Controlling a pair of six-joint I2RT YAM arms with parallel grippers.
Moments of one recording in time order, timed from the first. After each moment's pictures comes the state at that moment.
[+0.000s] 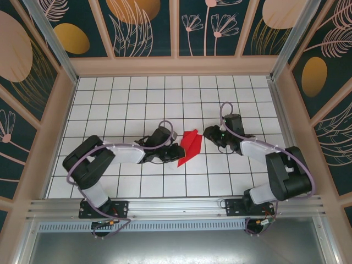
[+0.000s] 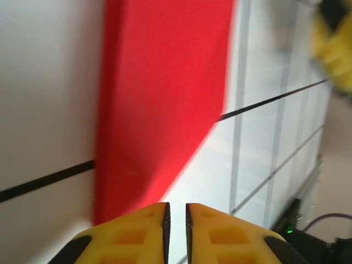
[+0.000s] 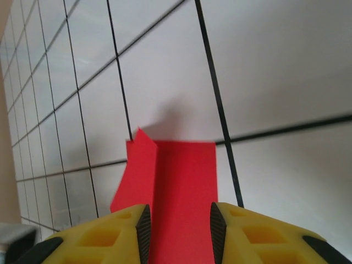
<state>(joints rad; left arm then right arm) -0.80 1.69 0.75 0.15 0.41 -1.03 0.32 1.42 0.58 0.05 -0.39 0.83</state>
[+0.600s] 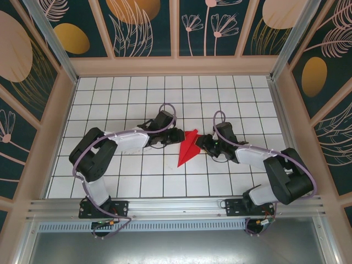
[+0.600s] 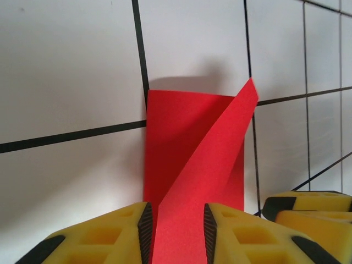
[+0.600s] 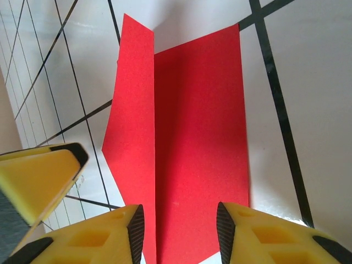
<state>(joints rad) -0.71 1.82 1.03 -0.08 0.26 -0.81 0.47 1.42 0.51 0.10 -0.38 0.99</state>
